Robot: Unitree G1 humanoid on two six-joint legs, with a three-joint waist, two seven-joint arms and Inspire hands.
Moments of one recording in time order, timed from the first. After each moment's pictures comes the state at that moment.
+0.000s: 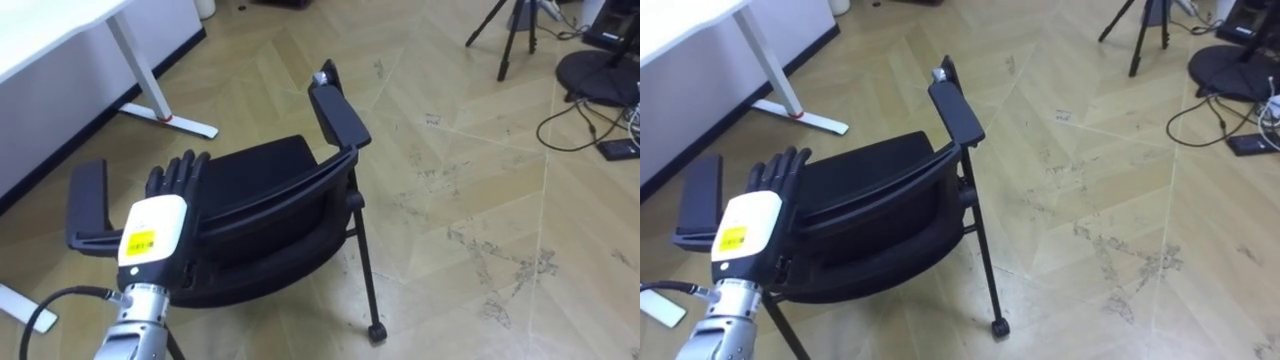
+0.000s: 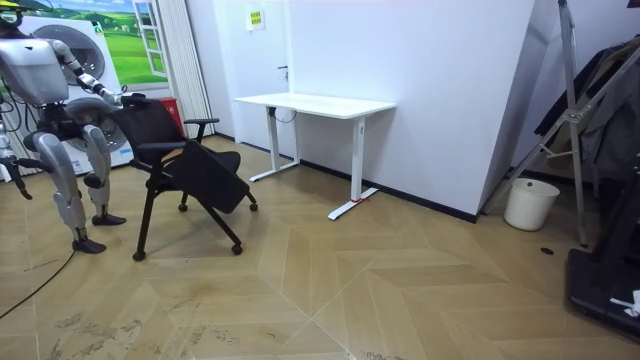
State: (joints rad) left arm 0.07 0.38 -0.20 0.48 0.85 -0.22 0.60; right arm 0.10 -0.27 -0.12 1.31 0.31 -0.04 0.08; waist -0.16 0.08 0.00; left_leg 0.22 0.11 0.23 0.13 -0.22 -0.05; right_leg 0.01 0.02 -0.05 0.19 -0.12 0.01
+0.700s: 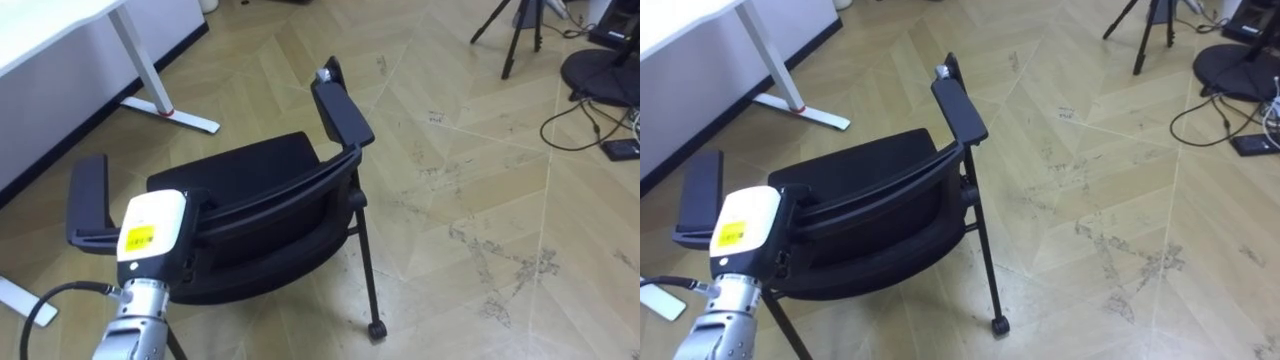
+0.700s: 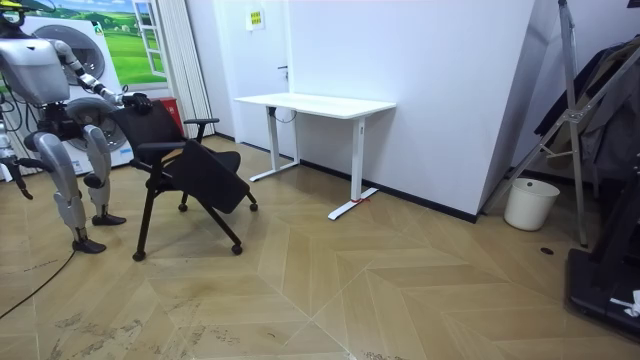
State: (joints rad) left arm 0.07 0.38 -0.20 0.43 0.85 -0.19 0.59; right arm 0.10 -0.27 -0.12 1.30 0.31 -0.04 0.09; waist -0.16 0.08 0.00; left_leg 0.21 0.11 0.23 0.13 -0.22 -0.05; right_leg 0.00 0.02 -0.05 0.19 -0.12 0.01
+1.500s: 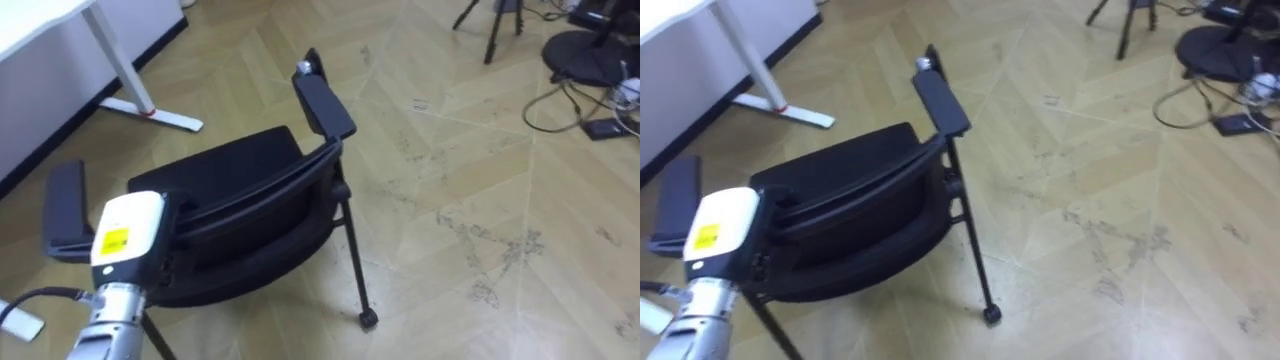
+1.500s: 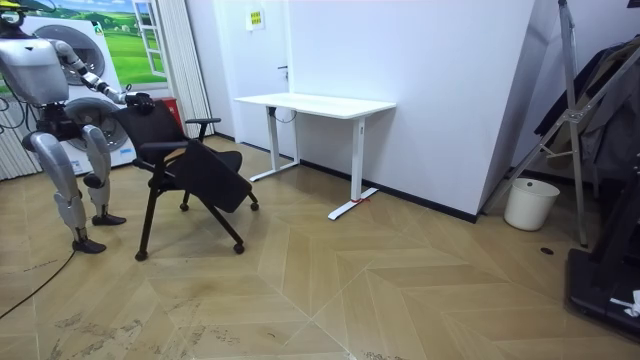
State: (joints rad) left arm 0.11 0.47 -0.09 0.45 0.78 -0.23 0.57; right arm 0.31 -0.28 -0.67 1.26 1.18 -0.05 0.08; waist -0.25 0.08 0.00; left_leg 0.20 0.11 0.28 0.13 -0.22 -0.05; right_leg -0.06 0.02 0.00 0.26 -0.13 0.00
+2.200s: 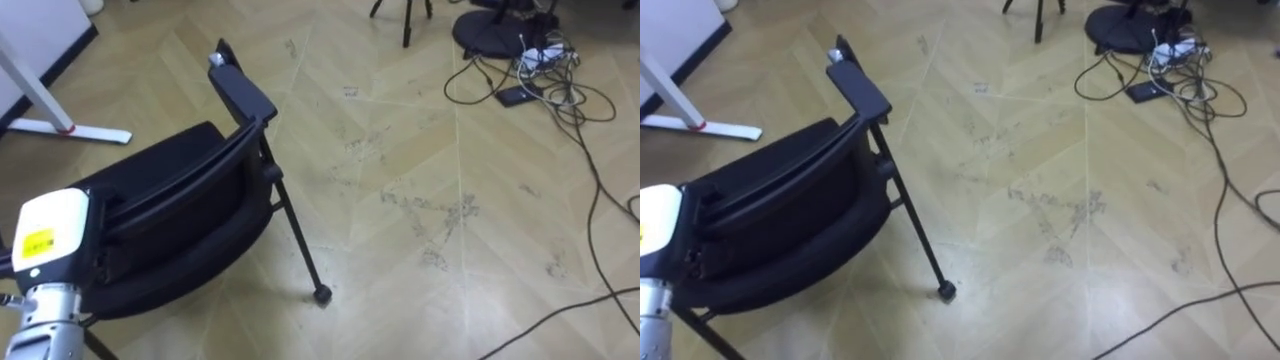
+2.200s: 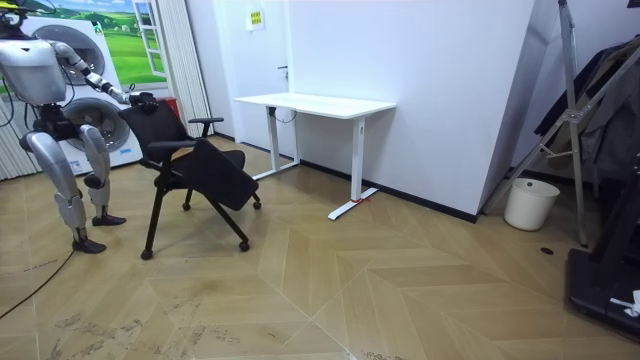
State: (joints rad) left arm 0.11 0.53 0.00 0.47 0.78 -0.22 0.58; right arm 0.18 -0.39 -0.89 -0.02 0.41 -0.22 -0.70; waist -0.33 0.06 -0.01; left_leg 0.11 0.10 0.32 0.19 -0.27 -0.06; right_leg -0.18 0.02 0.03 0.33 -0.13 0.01
